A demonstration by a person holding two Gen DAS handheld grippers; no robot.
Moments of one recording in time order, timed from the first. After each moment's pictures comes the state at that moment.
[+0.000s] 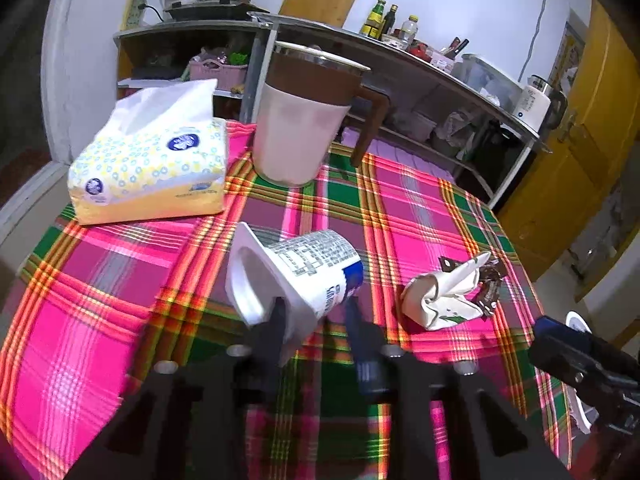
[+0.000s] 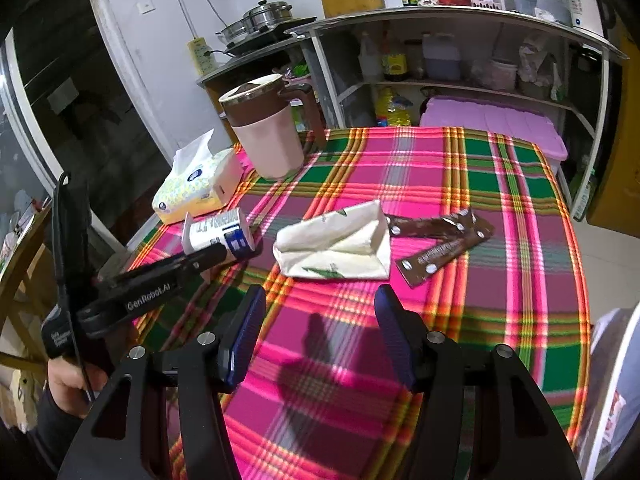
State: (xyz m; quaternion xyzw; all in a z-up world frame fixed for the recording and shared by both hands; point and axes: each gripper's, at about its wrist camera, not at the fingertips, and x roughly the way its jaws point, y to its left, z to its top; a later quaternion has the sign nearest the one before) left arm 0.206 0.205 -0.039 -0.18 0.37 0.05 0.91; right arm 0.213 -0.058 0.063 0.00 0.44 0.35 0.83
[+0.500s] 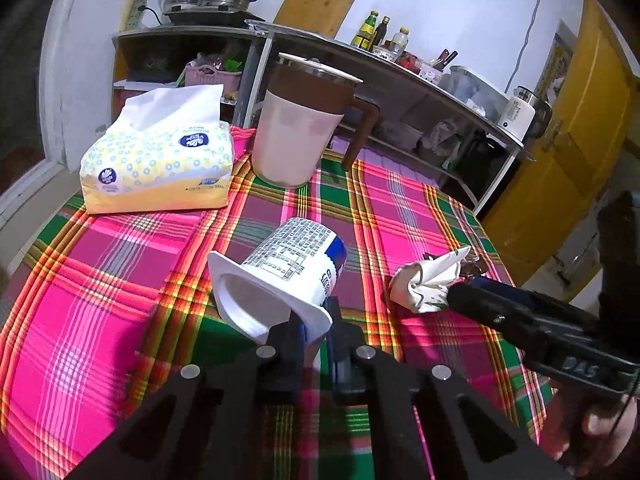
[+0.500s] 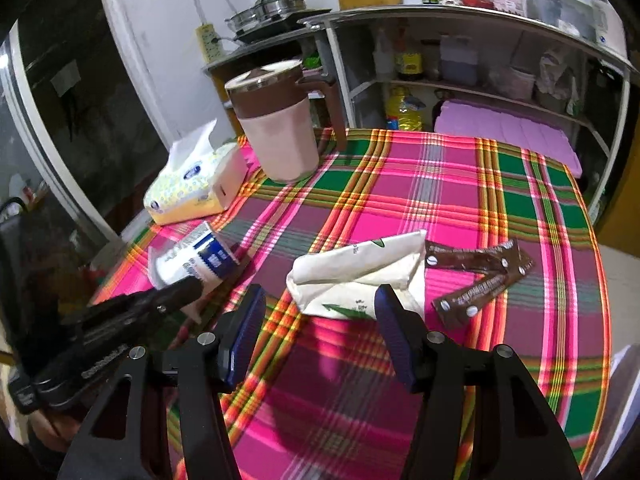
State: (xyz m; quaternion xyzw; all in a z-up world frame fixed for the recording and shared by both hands) left arm 0.181 0.210 -0.035 -0.19 0.35 0.04 0.92; right arm 0.231 -0.013 0.051 -0.04 0.44 0.36 0.82
